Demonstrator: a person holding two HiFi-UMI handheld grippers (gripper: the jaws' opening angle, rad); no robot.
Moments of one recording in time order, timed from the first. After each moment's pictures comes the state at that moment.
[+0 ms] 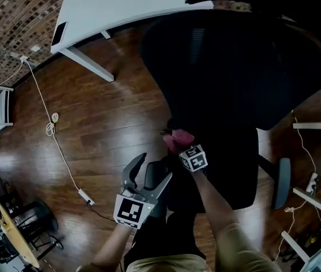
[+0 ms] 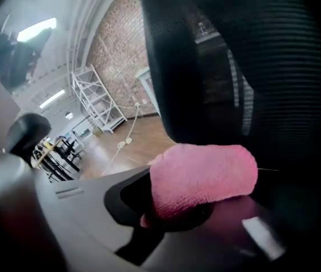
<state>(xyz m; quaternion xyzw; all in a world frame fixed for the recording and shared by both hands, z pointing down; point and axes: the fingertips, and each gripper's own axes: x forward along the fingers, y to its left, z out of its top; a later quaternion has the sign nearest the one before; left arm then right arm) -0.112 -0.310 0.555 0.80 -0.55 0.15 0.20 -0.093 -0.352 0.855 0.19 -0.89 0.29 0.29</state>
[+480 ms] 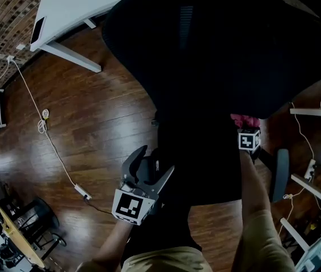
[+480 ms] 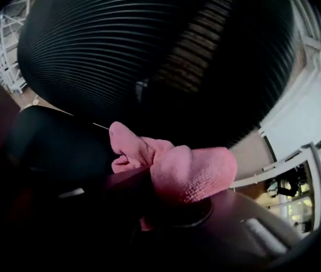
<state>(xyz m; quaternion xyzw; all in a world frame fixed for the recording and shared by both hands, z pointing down) -0.080 -0.334 0.581 0.80 -0.53 0.14 0.24 0.280 -0.497 0.882 0.50 -0.67 0.18 0.52</state>
